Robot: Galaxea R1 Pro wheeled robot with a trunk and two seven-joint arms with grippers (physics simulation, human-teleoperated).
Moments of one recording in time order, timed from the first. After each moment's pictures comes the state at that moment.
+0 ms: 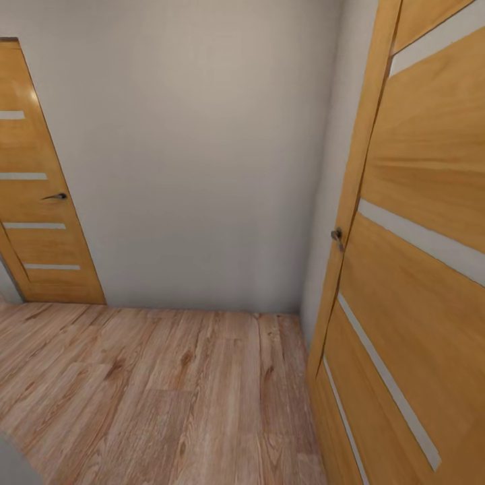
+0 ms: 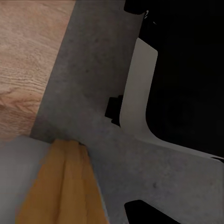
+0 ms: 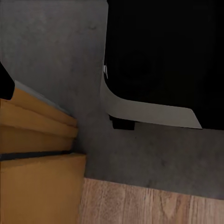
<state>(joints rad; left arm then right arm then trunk) -0.22 0.01 -0.10 -0.01 0.36 -0.08 0.10 -0.14 -0.01 0.66 0.03 -0.55 -0.20 -0.06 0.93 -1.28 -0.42</state>
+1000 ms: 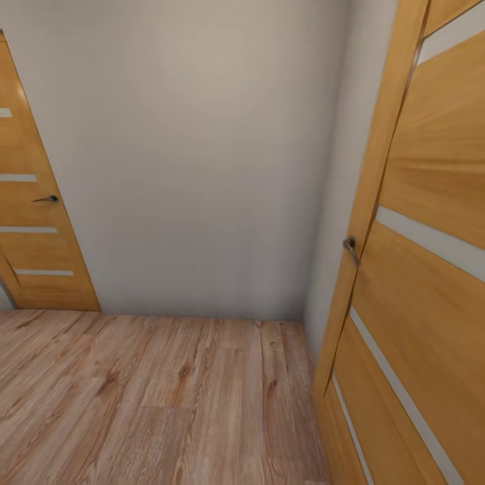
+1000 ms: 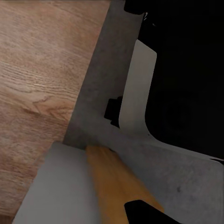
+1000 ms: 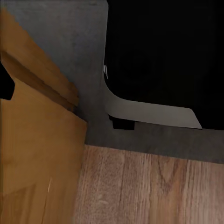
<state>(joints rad) -0.22 0.01 -0.10 -0.01 0.36 -0.07 0.09 -0.14 -0.01 0.66 0.03 -0.55 -0.20 -0.06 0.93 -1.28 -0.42</state>
